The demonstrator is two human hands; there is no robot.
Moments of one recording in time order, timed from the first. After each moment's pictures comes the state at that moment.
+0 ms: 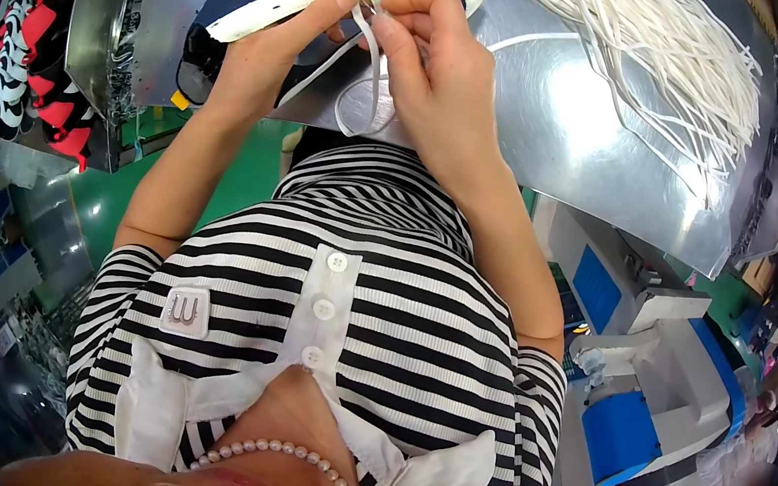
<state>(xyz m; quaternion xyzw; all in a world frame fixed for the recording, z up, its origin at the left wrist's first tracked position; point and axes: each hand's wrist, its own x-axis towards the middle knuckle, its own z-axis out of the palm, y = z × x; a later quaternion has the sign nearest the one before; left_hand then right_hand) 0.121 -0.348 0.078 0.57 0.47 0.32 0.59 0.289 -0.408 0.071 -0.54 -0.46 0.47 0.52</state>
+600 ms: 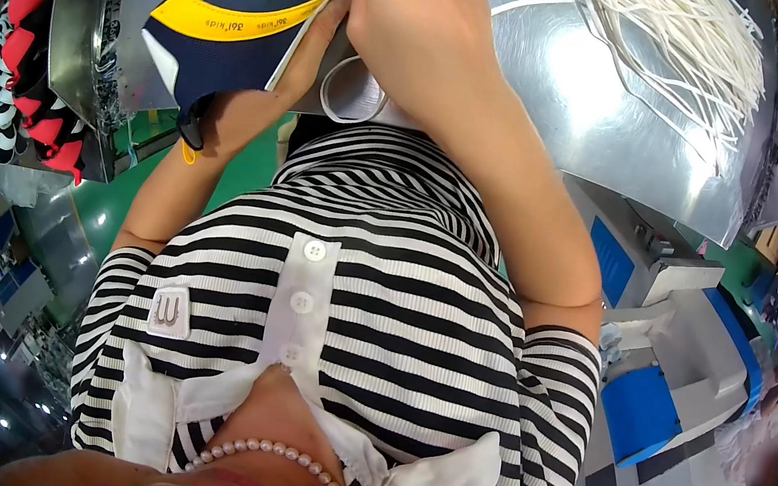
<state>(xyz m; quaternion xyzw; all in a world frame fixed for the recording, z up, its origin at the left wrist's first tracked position) 0.130 -0.363 0.093 0.85 0.35 0.36 0.19 0.292 -0.380 0.089 -0.65 -0.60 0.29 0.36</state>
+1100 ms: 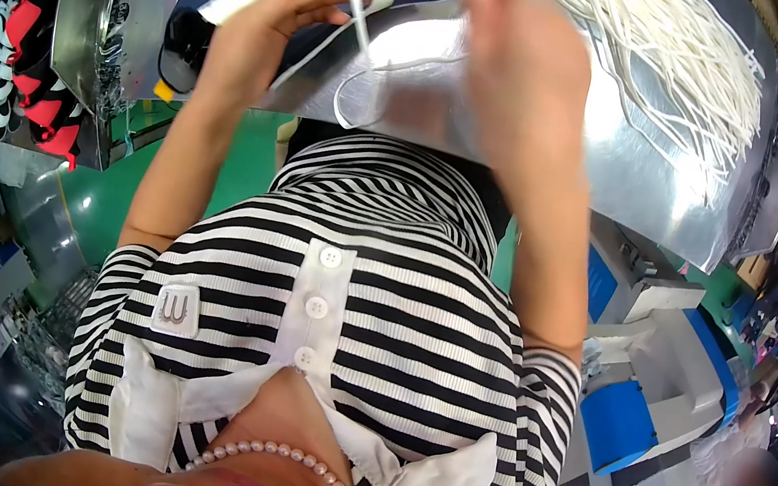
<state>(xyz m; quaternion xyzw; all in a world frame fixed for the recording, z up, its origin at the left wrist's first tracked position) 0.104 -0.329 0.054 0.48 0.43 0.30 0.70 0.315 -0.399 0.104 -0.69 -0.62 0.13 0.35</state>
